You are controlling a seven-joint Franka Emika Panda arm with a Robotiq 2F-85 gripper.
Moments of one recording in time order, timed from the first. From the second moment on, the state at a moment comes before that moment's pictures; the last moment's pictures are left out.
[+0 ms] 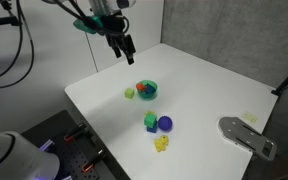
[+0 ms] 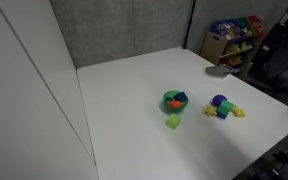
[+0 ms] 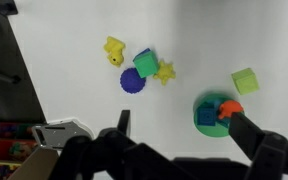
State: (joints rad) arm -0.08 -0.43 0.08 -2.43 -0.15 2.11 0.20
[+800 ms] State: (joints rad) arm 0.03 0.06 0.09 -2.08 0.02 2.11 0.20
